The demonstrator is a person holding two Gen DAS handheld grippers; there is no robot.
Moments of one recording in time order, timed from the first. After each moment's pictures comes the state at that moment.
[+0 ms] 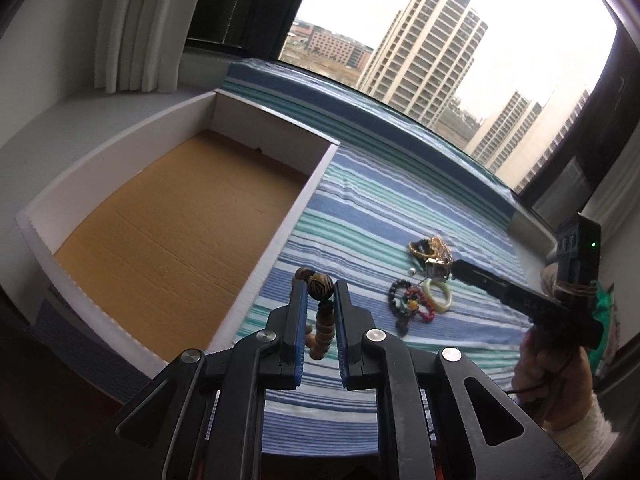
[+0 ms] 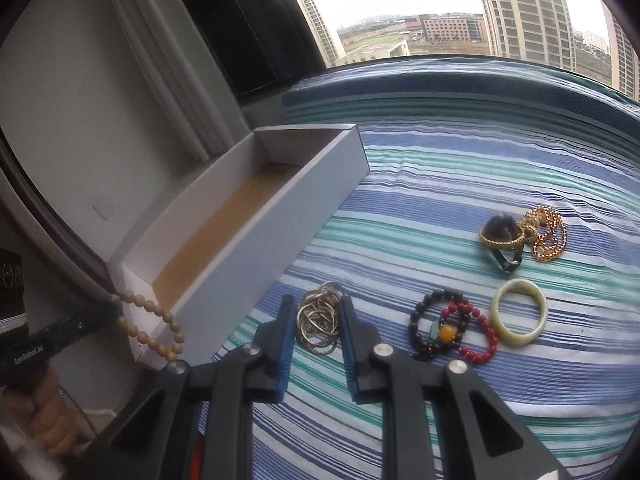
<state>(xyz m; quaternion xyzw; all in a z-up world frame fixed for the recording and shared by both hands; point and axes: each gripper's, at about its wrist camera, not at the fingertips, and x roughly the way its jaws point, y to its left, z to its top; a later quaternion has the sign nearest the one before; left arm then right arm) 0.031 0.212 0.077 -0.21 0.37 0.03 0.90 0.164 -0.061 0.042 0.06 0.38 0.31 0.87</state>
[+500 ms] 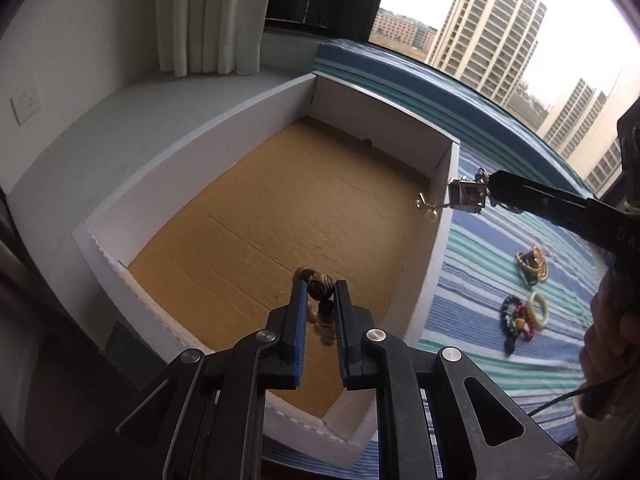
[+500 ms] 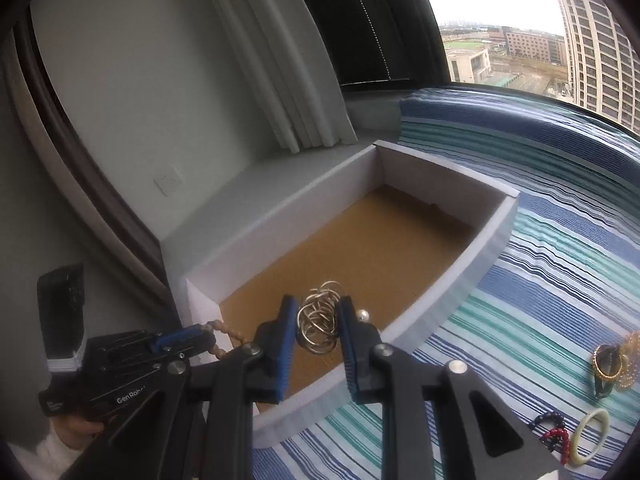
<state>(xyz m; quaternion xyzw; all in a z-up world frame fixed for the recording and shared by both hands) 0.070 0.290 0.024 -0.18 0.44 0.15 0.87 0.197 0.111 0.079 -0.01 0.37 0.44 0.82</state>
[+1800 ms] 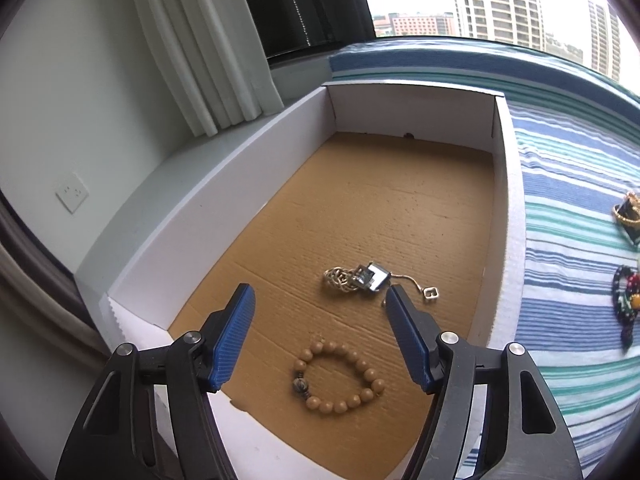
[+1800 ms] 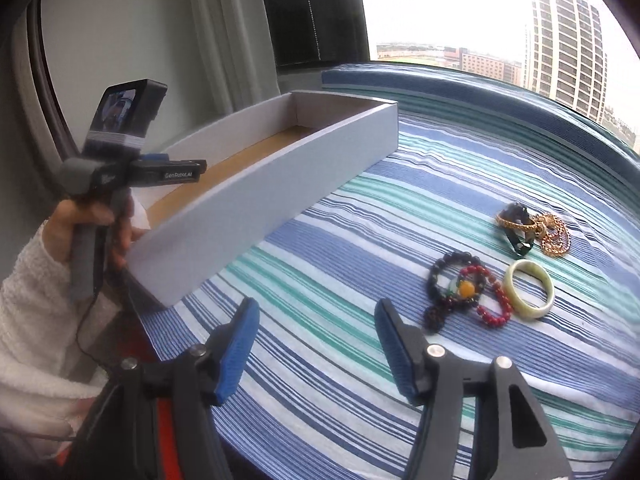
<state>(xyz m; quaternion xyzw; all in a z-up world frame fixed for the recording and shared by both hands) 0.114 0.235 -0.016 0.02 0.41 0.26 0.87 0.084 -0.058 -0.030 -0.06 0.35 0.31 0.88</state>
